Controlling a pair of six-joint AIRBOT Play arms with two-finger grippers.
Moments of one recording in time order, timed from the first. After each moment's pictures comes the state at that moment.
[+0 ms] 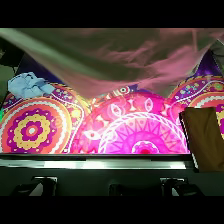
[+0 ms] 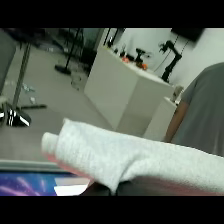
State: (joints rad) left arm 0.15 -0.80 1.58 0.79 -0.81 -1.37; right arm 0.09 -0.71 1.62 -1.73 0.86 1.11
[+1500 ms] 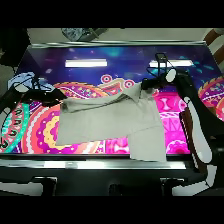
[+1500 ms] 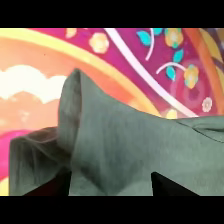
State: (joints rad) left arm 0.18 -1.59 1.35 1.00 -1.06 -1.49; right arm 0.05 -1.68 1.61 -1.30 0.89 1.34
